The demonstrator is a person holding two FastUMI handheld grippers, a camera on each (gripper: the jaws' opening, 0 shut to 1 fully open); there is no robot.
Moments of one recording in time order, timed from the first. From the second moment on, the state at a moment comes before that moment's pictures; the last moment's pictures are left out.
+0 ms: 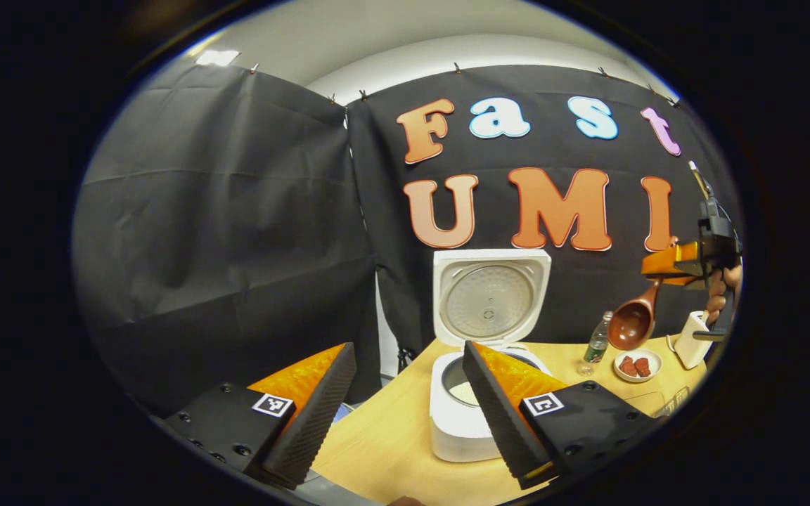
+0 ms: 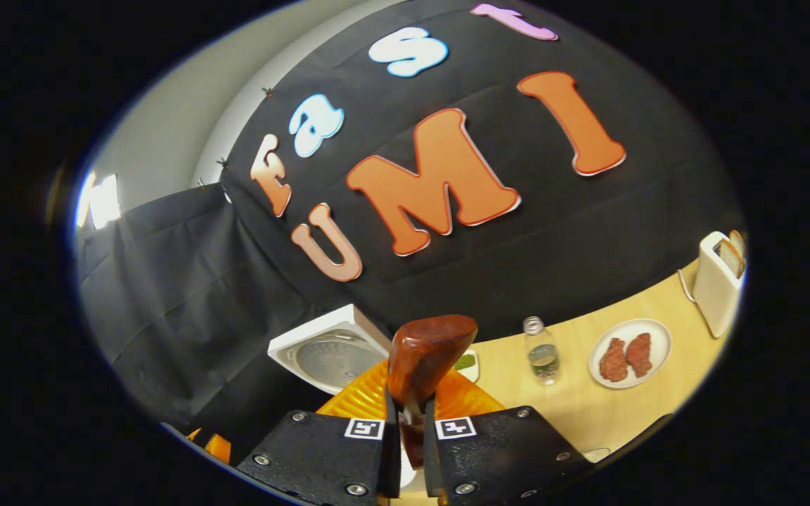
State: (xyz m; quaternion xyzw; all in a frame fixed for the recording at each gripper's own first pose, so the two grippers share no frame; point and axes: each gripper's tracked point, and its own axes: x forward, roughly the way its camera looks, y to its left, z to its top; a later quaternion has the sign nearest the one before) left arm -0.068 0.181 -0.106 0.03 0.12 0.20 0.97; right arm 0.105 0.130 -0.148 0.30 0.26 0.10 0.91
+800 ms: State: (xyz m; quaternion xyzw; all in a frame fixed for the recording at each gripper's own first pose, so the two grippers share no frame) left arm -0.015 0.040 -0.128 -0.03 0.16 0.11 0.98; right arm -0.043 -0.105 -0.243 0.30 0.29 -0.10 0.91
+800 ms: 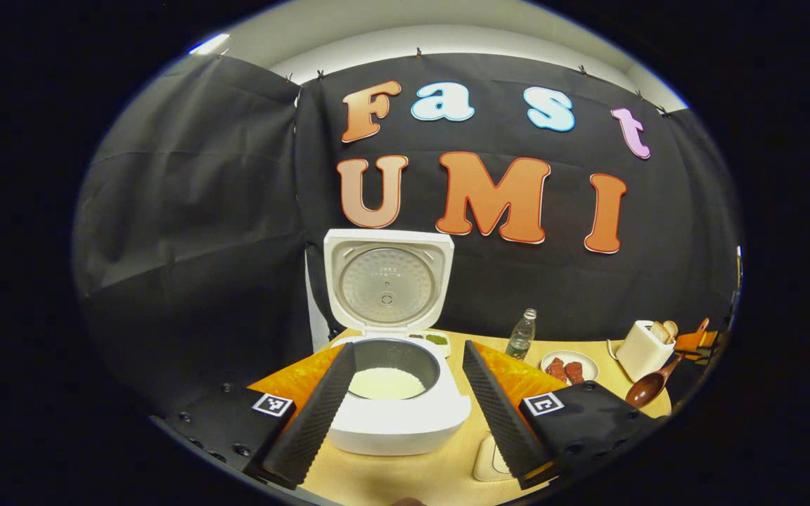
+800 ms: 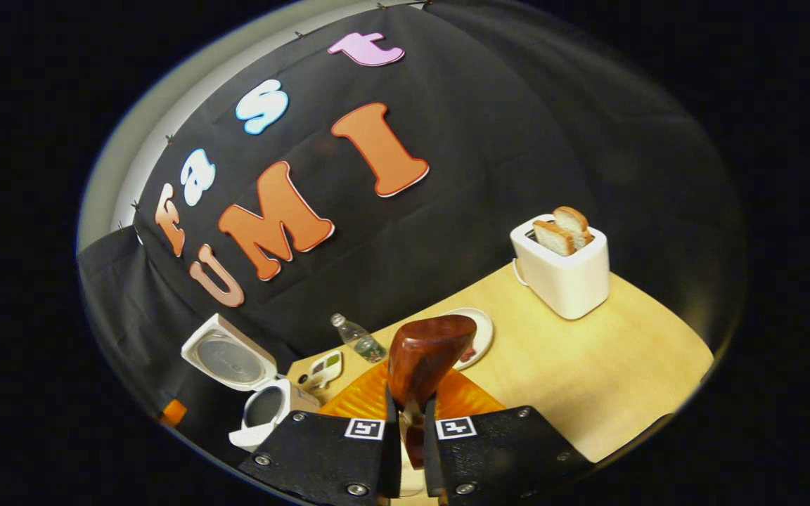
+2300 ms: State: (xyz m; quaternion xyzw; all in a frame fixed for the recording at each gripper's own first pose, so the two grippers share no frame) left arm 0.236 0.153 -0.017 -0.05 0.13 0.10 0.99; right arm -0.102 -0.146 -0.326 0.23 0.36 -0.19 0.88
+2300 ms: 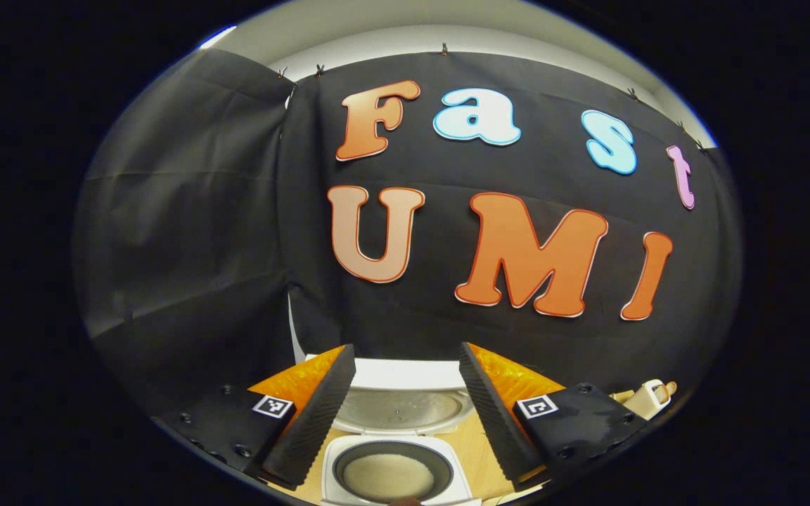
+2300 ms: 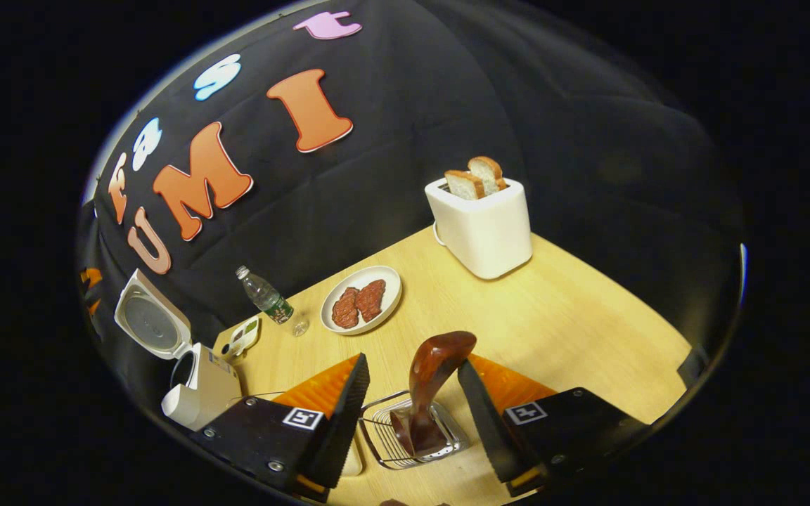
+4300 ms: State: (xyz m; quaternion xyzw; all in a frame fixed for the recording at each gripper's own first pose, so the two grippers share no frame) left arm 0.098 0.106 -0.290 -0.06 0.56 0.14 0.82; right arm -0.022 -0.049 -0.193 0.11 0.28 0.00 0.95
